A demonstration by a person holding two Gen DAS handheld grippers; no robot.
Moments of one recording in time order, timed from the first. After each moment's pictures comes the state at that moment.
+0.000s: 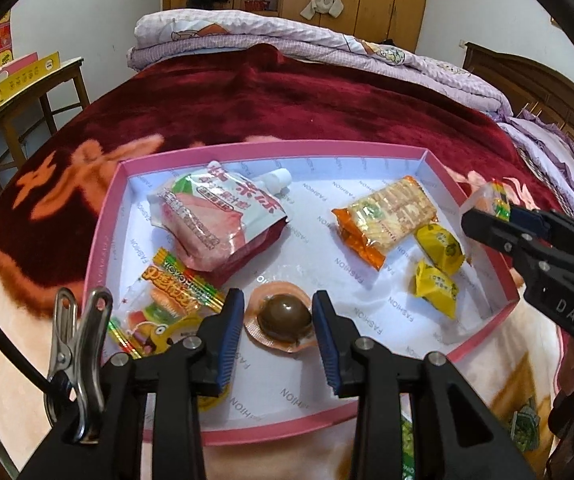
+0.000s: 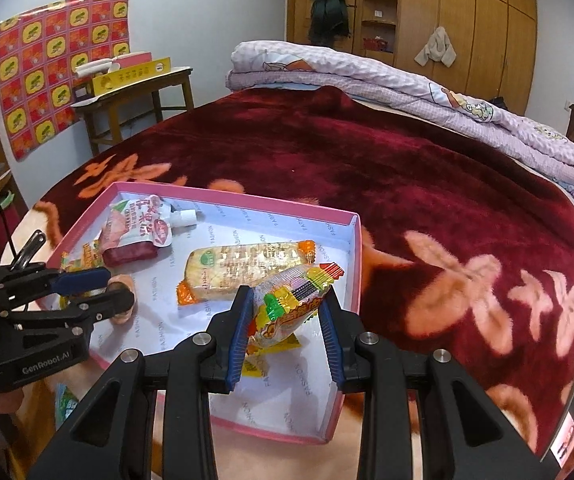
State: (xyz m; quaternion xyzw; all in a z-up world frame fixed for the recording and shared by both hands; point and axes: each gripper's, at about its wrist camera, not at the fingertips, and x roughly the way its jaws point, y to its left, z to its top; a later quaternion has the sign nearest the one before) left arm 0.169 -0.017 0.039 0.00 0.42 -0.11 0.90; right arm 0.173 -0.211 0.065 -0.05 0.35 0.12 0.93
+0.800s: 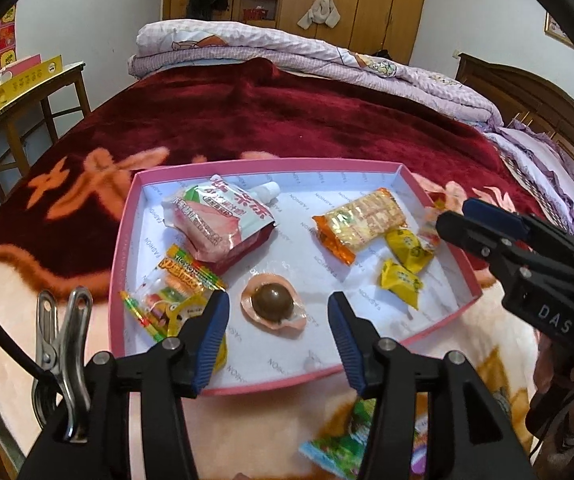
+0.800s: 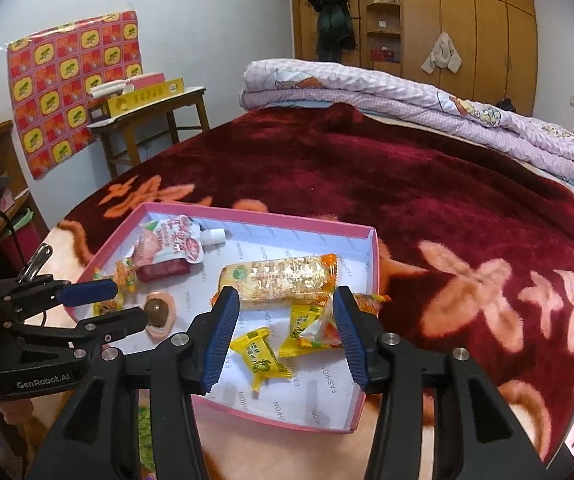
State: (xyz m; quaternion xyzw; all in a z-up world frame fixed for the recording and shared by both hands) left arm 0.137 -0.012 0.069 -0.01 0.41 -0.12 0.90; right arm 0.150 -0.211 0.086 -0.02 0.32 0.15 0.93
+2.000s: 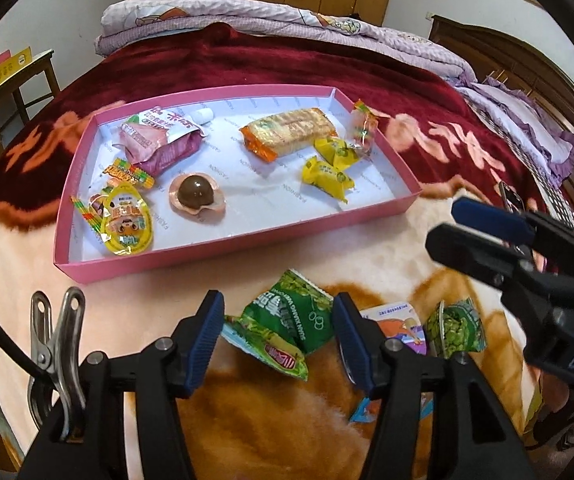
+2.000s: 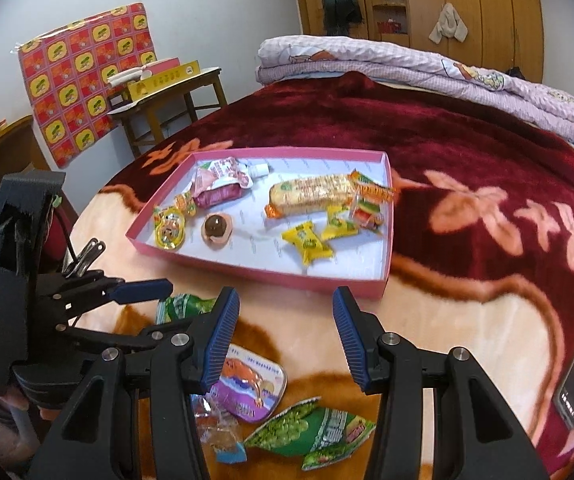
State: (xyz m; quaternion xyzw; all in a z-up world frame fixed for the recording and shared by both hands) left arm 0.075 -0.048 0.047 0.02 0.46 -0.16 0.87; right arm 0.066 -0.222 0.074 0.01 0.38 0.18 0.91
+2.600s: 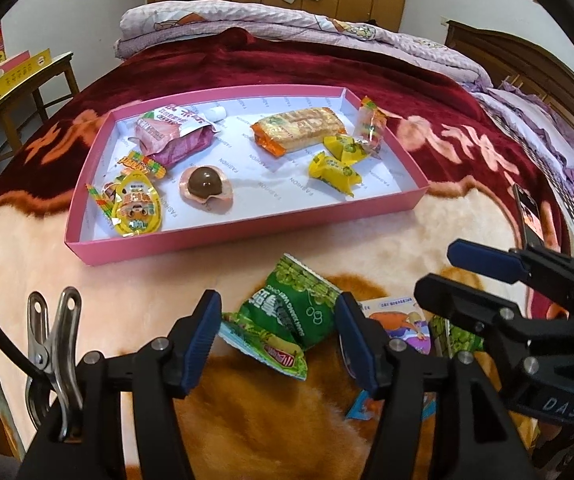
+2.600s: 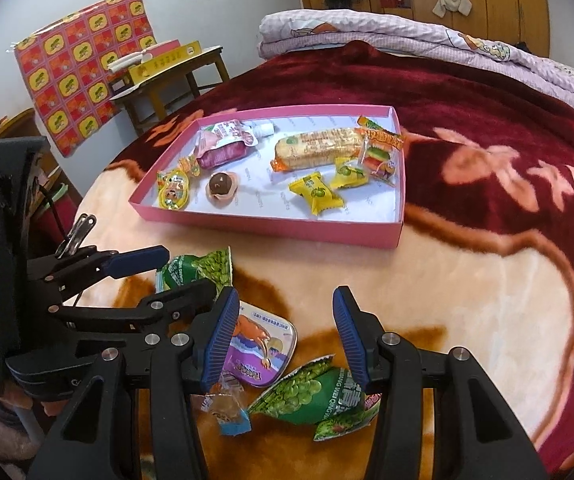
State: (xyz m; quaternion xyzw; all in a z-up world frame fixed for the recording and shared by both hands) left arm 0.063 -0.056 0.043 0.02 0.45 -0.12 0.88; right arm 0.054 -0.223 0.051 0.02 0.42 0.19 0.89
